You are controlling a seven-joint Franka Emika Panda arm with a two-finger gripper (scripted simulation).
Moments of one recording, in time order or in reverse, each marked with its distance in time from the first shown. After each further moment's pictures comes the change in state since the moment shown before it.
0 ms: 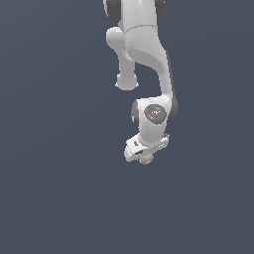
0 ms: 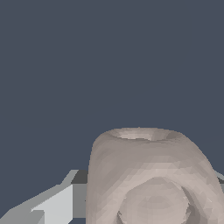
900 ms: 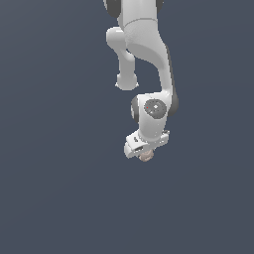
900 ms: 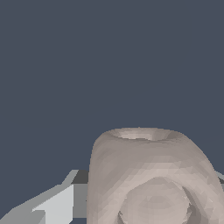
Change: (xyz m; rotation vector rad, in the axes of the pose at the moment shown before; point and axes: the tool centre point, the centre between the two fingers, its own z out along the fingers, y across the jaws) arm -0.009 -0.003 -0.013 0.000 -0.001 0.001
